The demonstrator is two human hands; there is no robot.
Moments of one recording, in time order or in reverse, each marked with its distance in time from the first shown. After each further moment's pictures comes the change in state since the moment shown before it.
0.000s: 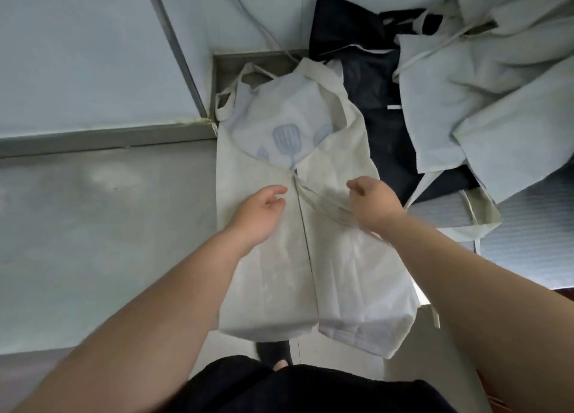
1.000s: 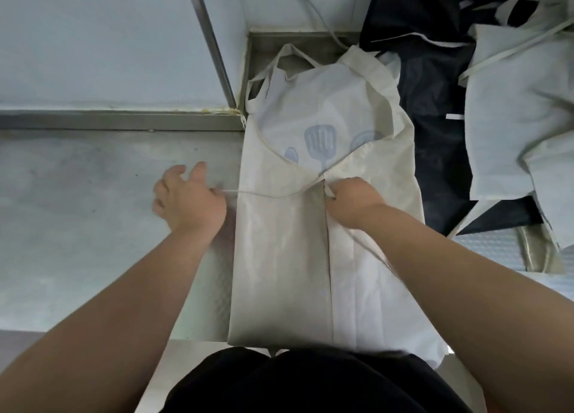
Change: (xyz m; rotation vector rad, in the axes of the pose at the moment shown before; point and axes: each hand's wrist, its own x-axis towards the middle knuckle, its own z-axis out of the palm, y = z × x) left_hand 0.031 -0.029 -0.088 0.644 0.611 -0.268; right_hand 0.060 -0.059 0.046 -0.557 -0.296 -0.158
